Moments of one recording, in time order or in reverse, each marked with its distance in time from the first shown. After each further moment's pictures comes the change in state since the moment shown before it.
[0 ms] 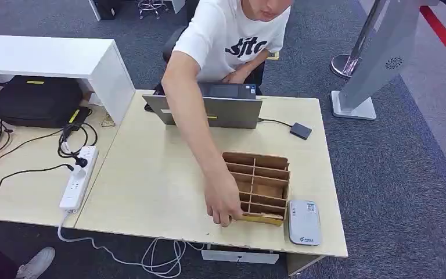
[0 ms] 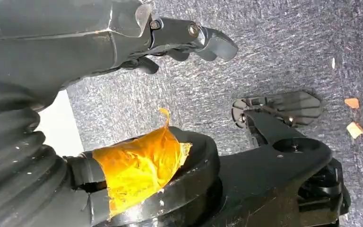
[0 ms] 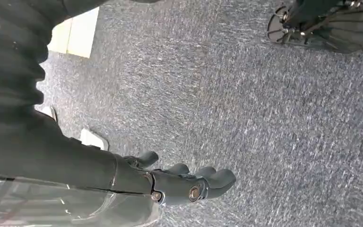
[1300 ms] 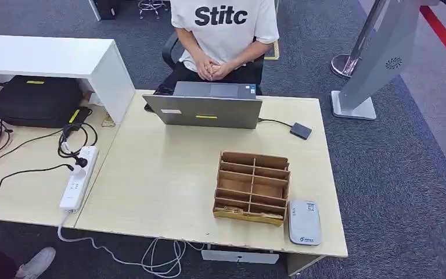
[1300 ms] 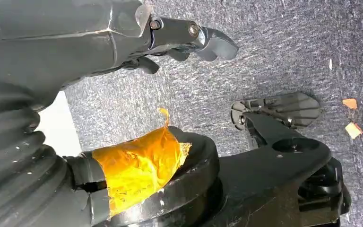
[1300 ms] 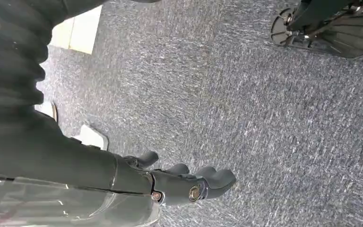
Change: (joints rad) left arm 0.000 0.000 -0.001 0.000 -0.024 0.009 -0.003; right arm 0.000 0.000 -0.022 0.000 0.050 0.015 -0.007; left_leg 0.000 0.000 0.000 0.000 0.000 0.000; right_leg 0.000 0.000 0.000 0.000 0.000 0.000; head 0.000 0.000
